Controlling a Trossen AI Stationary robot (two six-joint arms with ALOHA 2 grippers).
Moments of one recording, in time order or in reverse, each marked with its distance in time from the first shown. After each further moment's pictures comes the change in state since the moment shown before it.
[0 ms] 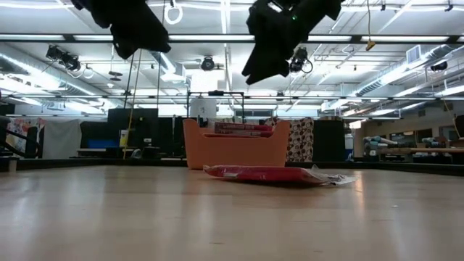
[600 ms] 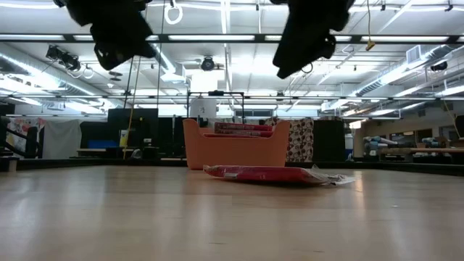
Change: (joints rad) left arm -0.098 0.090 0.001 0.030 0.084 -0.237; right arm 0.505 0.084 0.000 -0.161 0.371 0.441
